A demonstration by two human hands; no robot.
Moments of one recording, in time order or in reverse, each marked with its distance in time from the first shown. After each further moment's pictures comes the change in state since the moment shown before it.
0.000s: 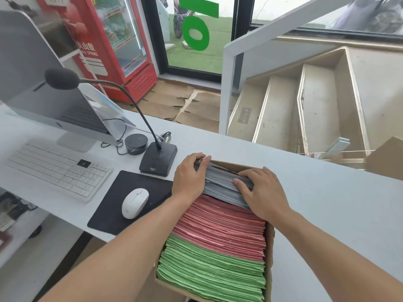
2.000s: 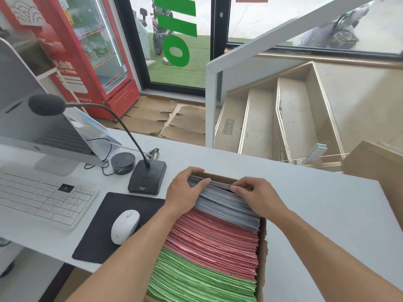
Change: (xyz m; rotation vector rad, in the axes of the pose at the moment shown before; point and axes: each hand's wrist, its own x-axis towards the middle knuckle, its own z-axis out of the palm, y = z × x) left_hand 0.019 -0.012 -0.009 -0.010 -0.237 0.098; right_hand 0.017 0.004 -0.016 0.488 -0.135 0.280
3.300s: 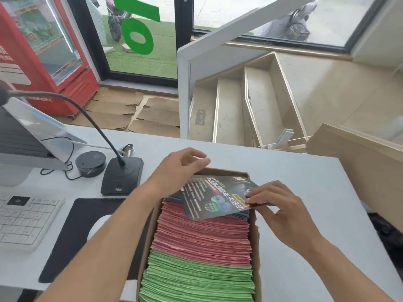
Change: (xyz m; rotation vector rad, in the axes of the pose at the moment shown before) left_hand 0.010 0.067 -0.043 -0.167 -0.421 0.034; right_hand -0.097 0.014 -0.024 -0.203 0.332 -0.540
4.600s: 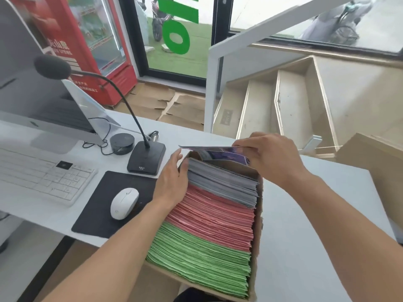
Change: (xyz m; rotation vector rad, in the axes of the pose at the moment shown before) left_hand -0.037 -0.073 0.040 0.197 0.527 -0.123; right_hand 0.108 -0.039 -0.009 -0.376 -0.167 -0.090
